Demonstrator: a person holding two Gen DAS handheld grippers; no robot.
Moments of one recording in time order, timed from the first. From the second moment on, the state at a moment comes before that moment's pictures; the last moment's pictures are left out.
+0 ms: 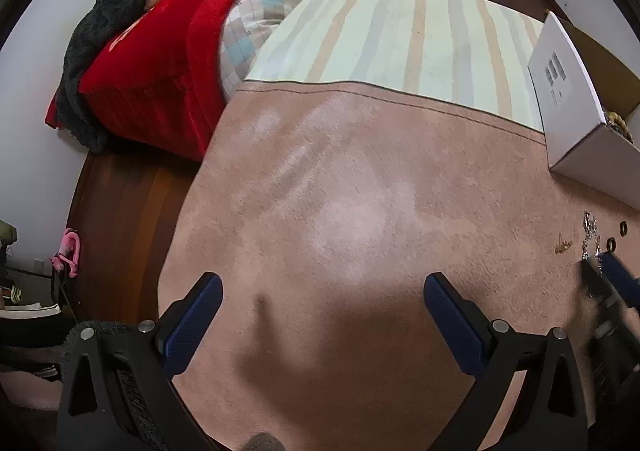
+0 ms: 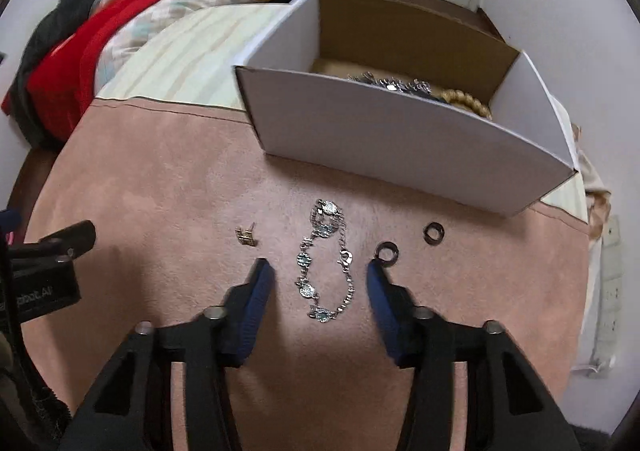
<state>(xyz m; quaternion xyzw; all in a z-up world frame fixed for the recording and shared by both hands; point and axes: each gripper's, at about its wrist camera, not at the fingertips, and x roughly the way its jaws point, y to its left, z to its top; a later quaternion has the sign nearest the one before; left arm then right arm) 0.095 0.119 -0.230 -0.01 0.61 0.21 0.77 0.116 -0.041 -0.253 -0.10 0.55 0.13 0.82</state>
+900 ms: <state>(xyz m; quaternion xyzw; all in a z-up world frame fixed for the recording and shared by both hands) 0.144 0.009 -0.243 -0.04 0.60 0.04 0.80 0.112 -0.186 -0.232 0.08 0.55 0.04 0.83</state>
